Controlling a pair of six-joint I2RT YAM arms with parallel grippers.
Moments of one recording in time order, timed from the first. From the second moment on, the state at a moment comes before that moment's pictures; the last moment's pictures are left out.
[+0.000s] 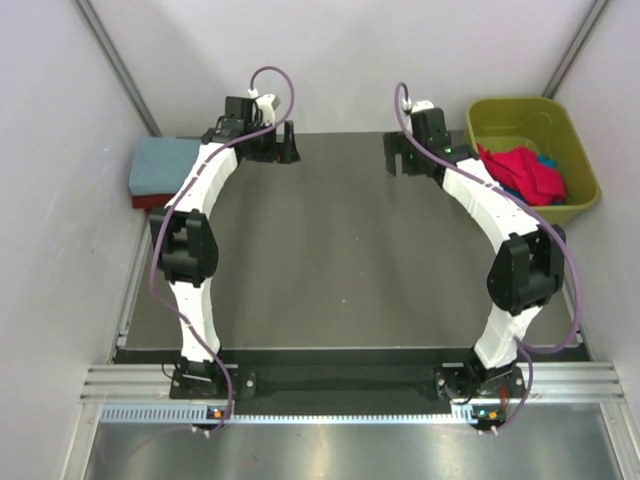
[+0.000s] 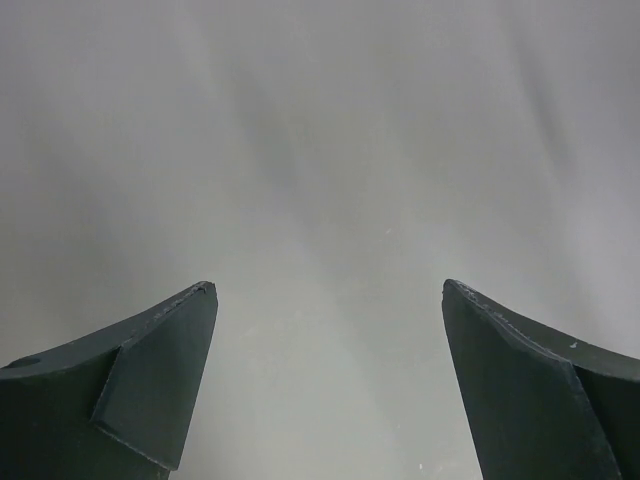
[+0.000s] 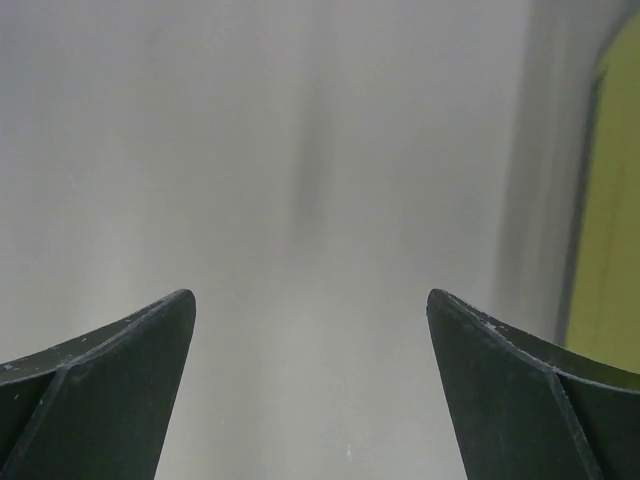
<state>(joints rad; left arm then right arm) -0.16 2.08 1.97 -0.60 0.36 -0.09 0.34 1.78 1.62 -0.55 0.16 0.12</state>
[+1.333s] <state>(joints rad) -0.30 2.14 2.05 -0.61 0.23 -0.02 -0.37 2.05 1.72 -0.52 0.19 0.03</state>
